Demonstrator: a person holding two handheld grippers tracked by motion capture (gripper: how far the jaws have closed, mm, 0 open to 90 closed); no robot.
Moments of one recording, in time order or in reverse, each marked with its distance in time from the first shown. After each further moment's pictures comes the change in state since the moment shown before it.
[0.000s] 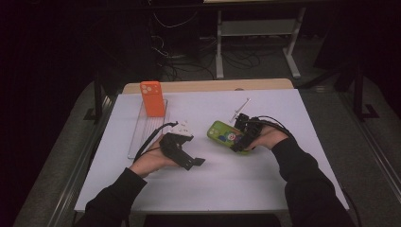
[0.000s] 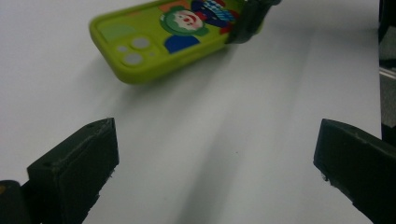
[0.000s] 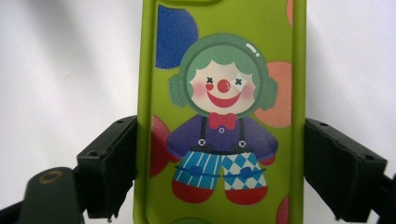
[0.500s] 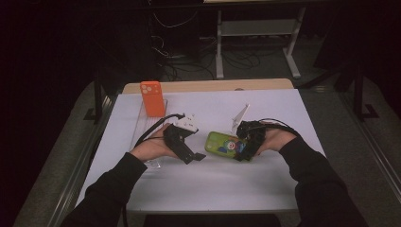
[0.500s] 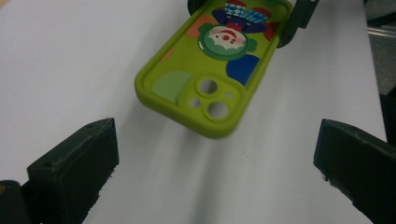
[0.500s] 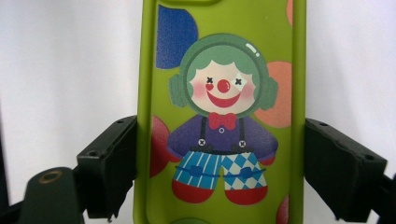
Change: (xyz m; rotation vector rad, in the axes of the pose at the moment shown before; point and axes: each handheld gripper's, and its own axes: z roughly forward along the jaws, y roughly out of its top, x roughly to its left) left arm 0.011 0.023 0.001 0.059 -0.065 0.173; right arm 0.024 -0.005 -0.021 0.010 0.085 -0.269
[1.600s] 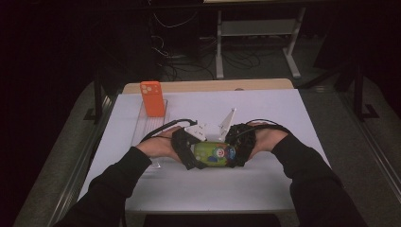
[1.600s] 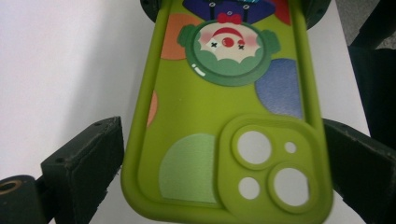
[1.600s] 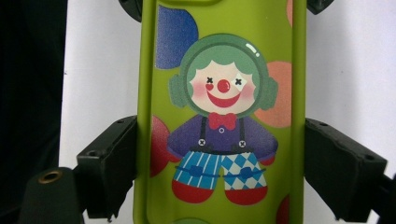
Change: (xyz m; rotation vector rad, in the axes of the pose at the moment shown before) left arm -0.006 0.005 0.023 0.119 -0.150 0.130; right arm 0.026 0.033 -0.005 -0.006 0.080 -0.205
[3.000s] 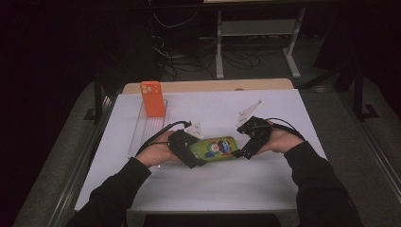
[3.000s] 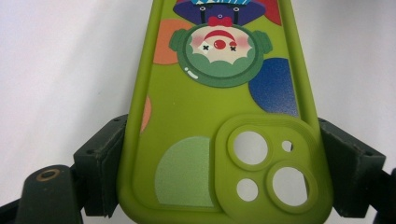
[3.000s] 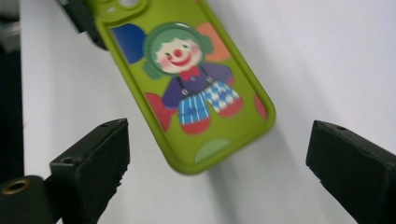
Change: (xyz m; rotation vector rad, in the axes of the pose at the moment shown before) left arm -0.006 -0.011 0.001 0.029 0.159 -0.186; right arm -0.011 -0.046 -0.017 -0.219 -0.138 0.270
